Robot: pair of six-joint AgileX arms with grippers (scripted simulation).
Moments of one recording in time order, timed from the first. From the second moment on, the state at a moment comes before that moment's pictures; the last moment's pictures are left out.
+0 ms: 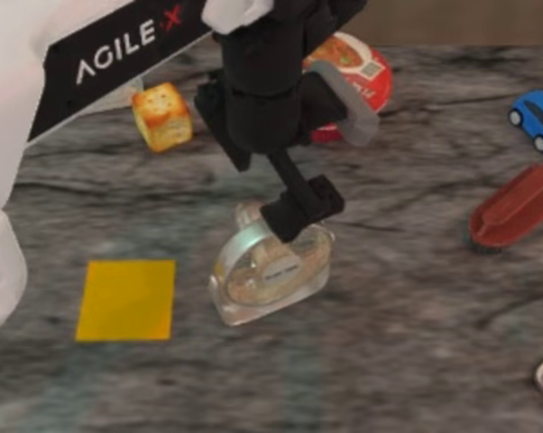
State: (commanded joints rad) left arm -0.70 2.15 2.06 -1.48 0.00 0.44; right arm 0.00 0.00 0.00 0.00 0.00 0.00
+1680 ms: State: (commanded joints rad) left arm -0.70 2.14 1.85 -1.28 0.00 0.44; right arm 0.00 0.00 0.00 0.00 0.00 0.00
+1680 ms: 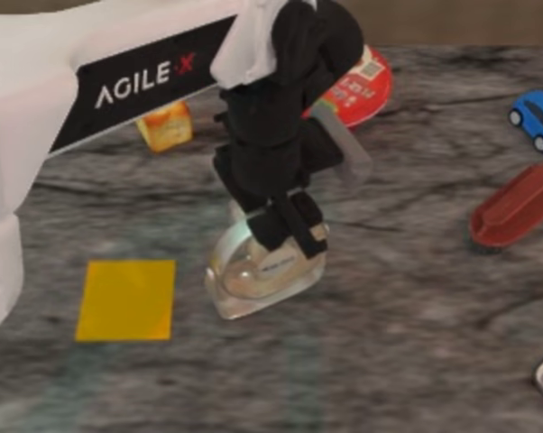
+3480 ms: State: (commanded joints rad) left arm -0.53 1.94 1.80 -1.42 0.00 0.81; right arm 0.00 0.00 0.00 0.00 0.00 0.00
